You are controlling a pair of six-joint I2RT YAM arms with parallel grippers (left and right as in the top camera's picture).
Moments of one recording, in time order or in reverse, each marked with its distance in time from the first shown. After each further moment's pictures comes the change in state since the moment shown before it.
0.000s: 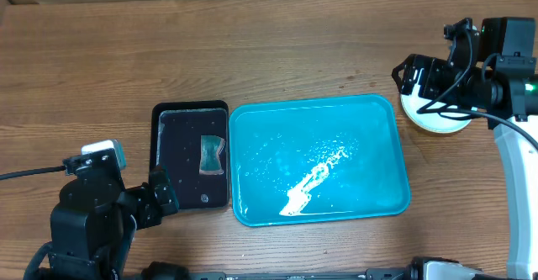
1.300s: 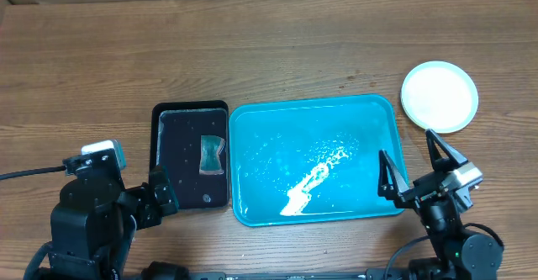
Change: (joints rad) left arm 0.000 0.000 0.000 -0.003 -0.003 0.000; right arm 0.163 -1.345 -1.356 1.244 0.053 0.109
